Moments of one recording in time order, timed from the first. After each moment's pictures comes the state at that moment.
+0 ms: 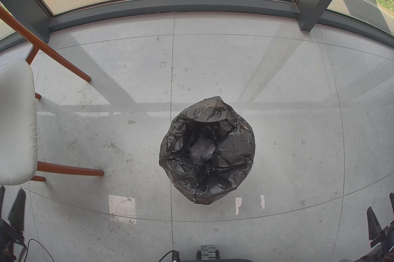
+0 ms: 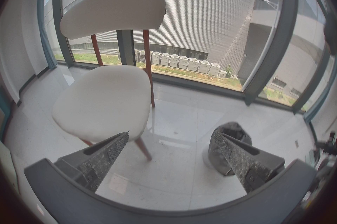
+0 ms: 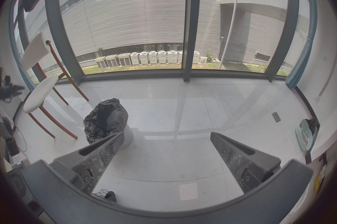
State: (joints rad) left arm -0.03 0.21 -0.11 -0.12 0.10 -0.18; right arm -0.05 0.09 -0.02 -0.01 0.02 0.02
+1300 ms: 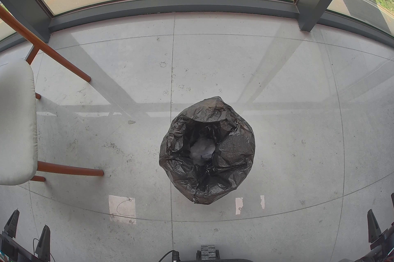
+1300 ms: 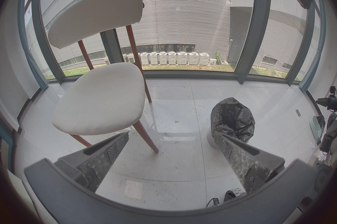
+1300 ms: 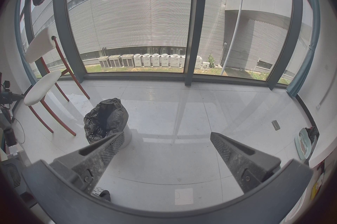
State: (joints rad) left arm 0.00 0.01 -0.02 0.00 0.01 -0.01; right arm 0.00 0.03 -0.02 0.00 0.00 -0.03
